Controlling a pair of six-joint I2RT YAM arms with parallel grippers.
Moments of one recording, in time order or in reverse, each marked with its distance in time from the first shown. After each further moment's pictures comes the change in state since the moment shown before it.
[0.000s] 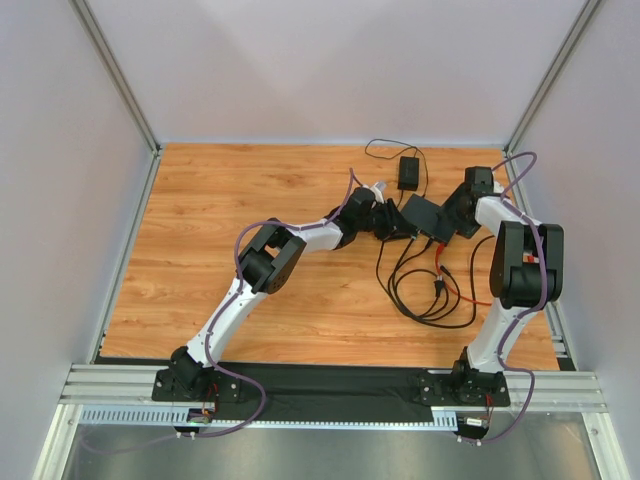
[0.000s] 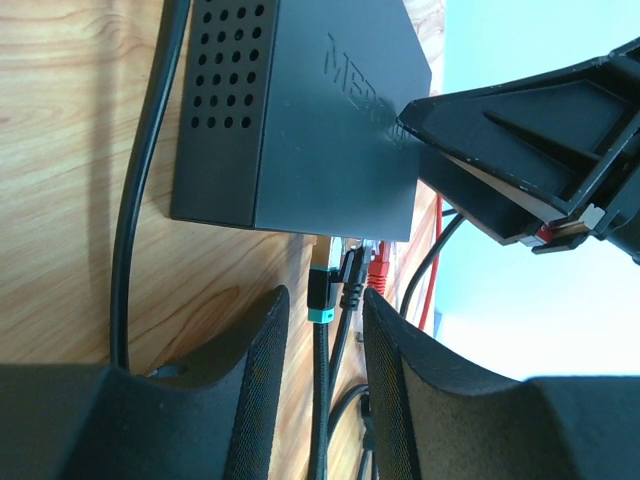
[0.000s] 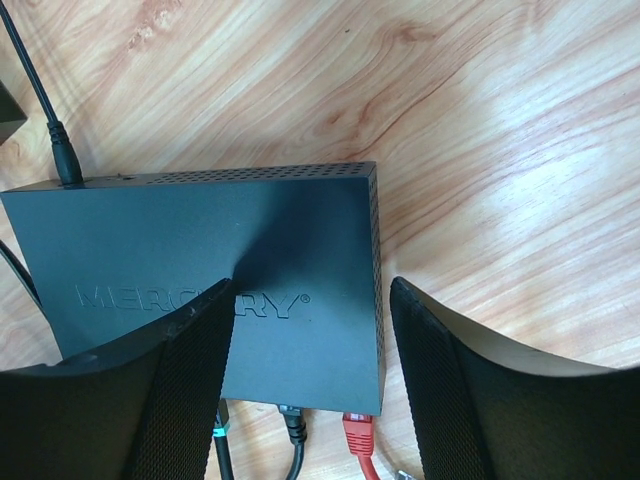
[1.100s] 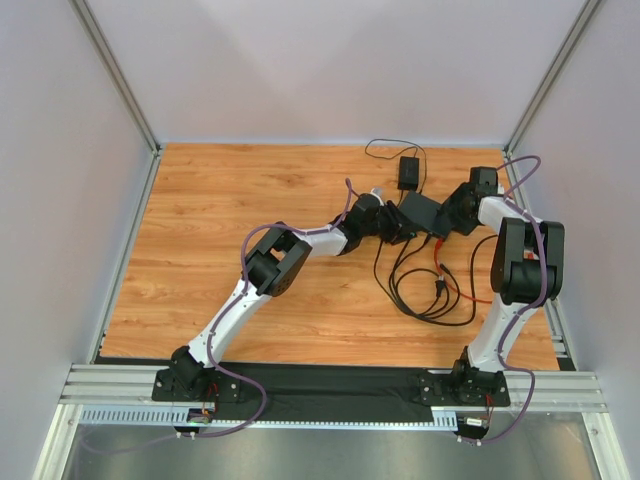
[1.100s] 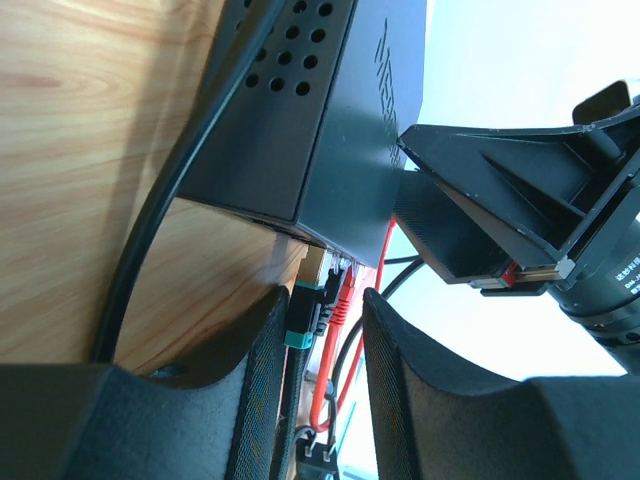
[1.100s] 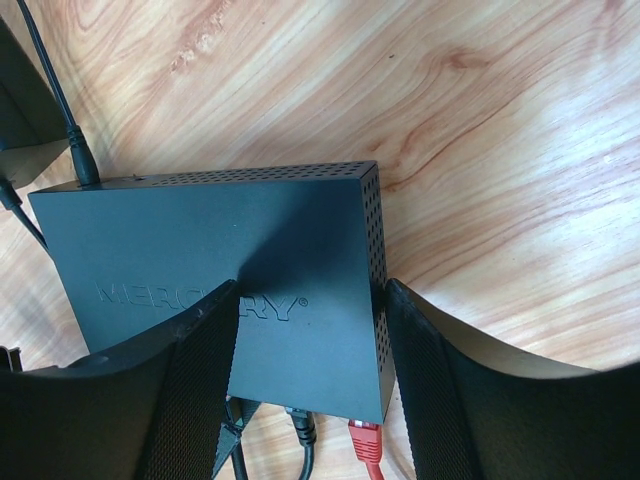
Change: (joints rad) left arm -0.026 0.050 0.025 0.065 -0.106 -0.283; right arm -0.031 0.037 0.010 0.060 -0.117 0.034
